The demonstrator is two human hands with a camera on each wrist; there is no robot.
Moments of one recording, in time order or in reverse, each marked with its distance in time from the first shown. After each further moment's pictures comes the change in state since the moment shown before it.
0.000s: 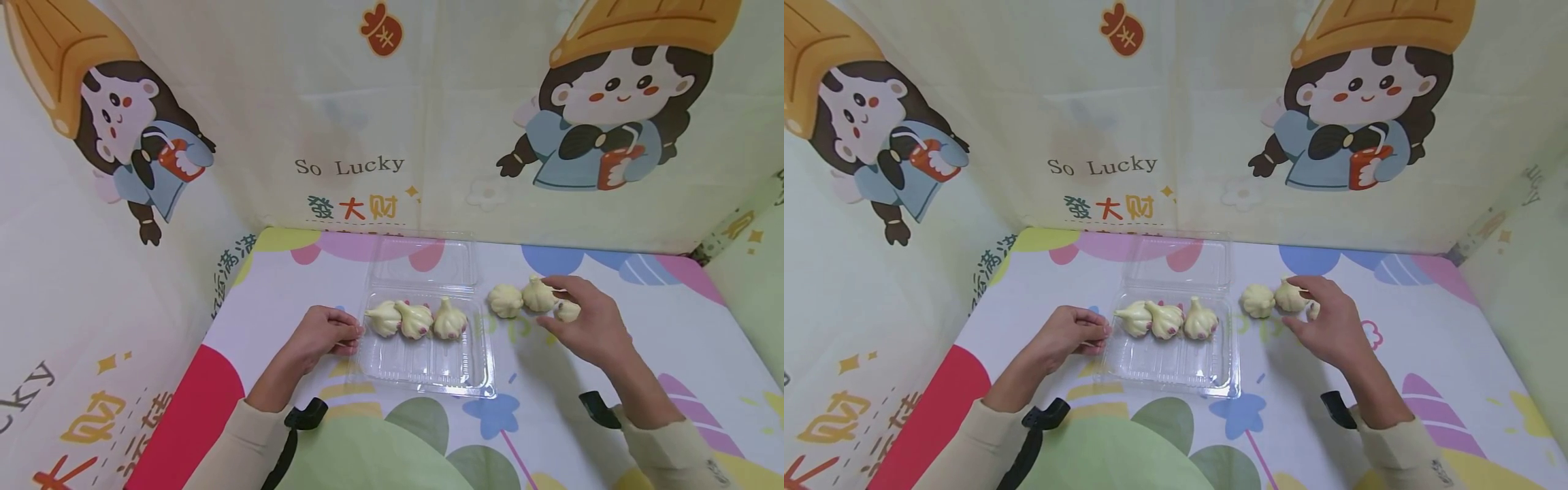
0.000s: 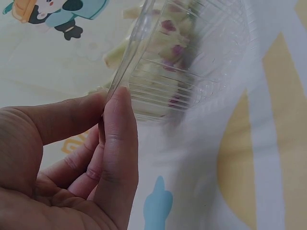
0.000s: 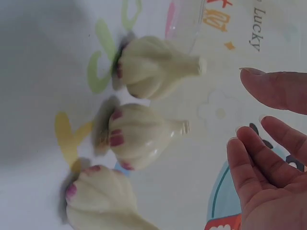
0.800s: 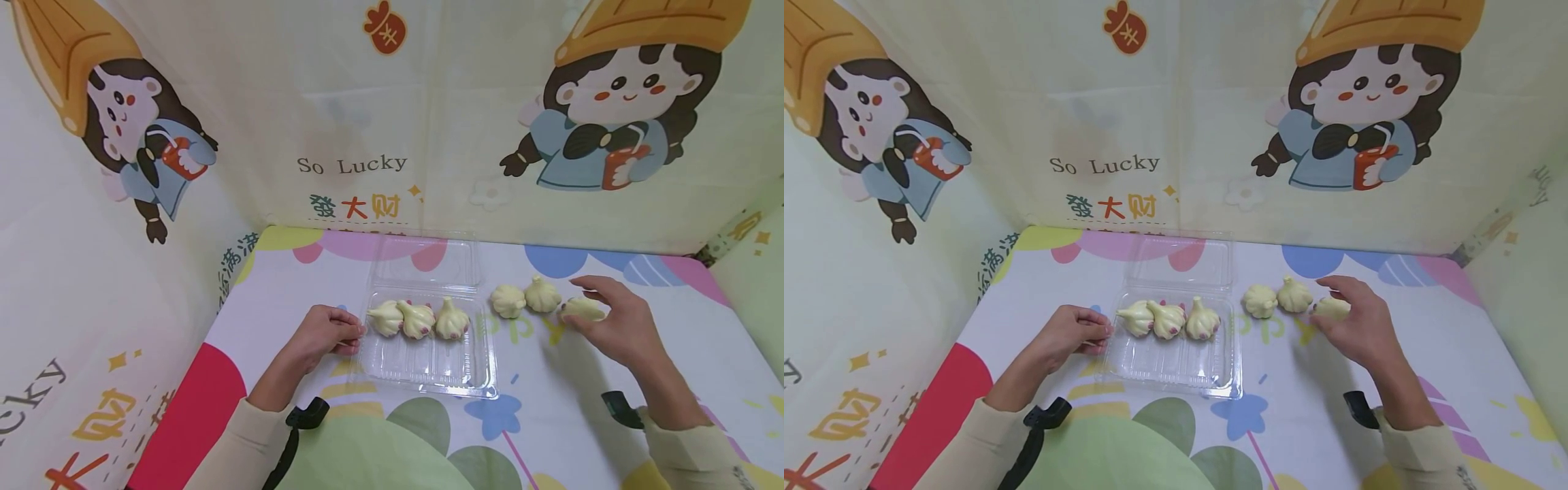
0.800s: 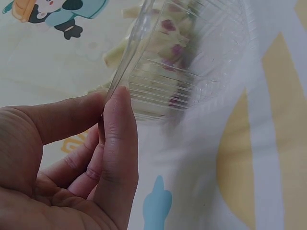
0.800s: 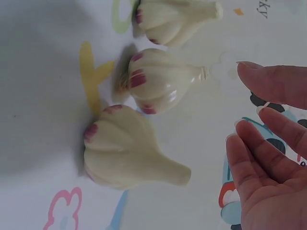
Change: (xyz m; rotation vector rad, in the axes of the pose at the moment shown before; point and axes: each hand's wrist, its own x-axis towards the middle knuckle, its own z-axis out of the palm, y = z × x) left_hand -0.002 0.002 0.000 0.000 -0.003 -0.002; right_hand -0.003 0.025 -0.019 -0.092 -0.048 0.182
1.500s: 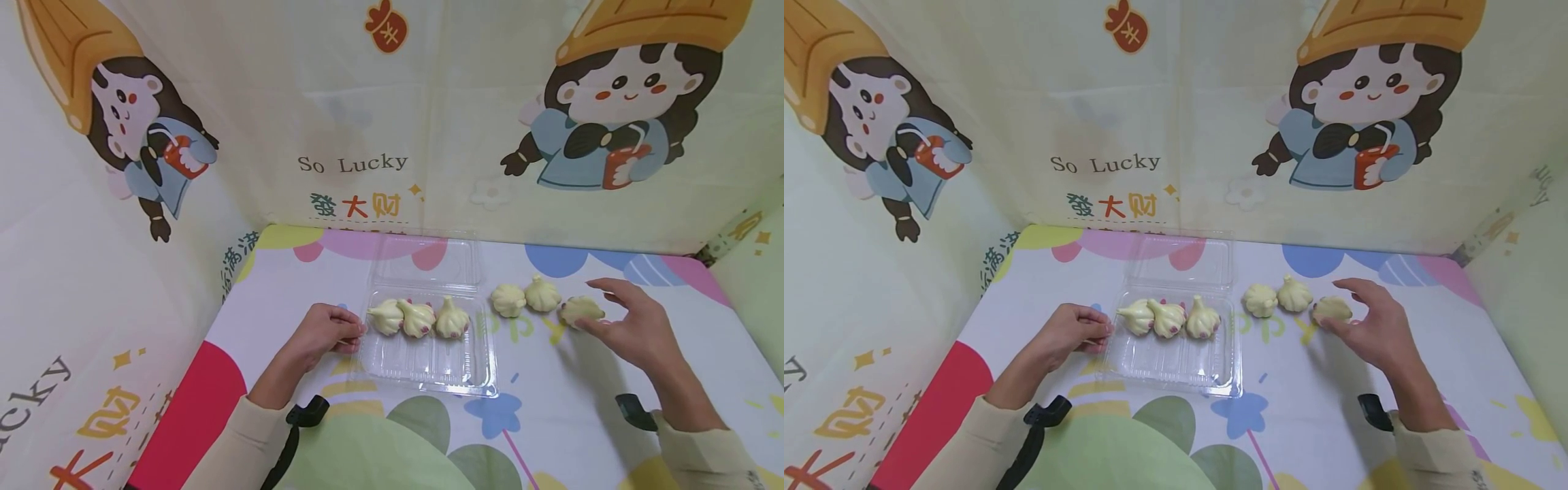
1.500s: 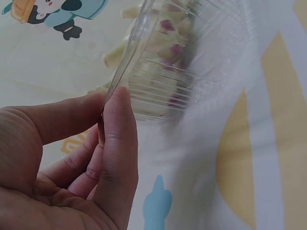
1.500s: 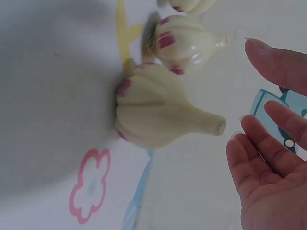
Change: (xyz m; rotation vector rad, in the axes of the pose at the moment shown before) left_hand 0.000 0.000 0.000 -0.011 -0.006 0.008; right_hand -0.004 0.027 -0.006 -0.013 -0.055 0.105
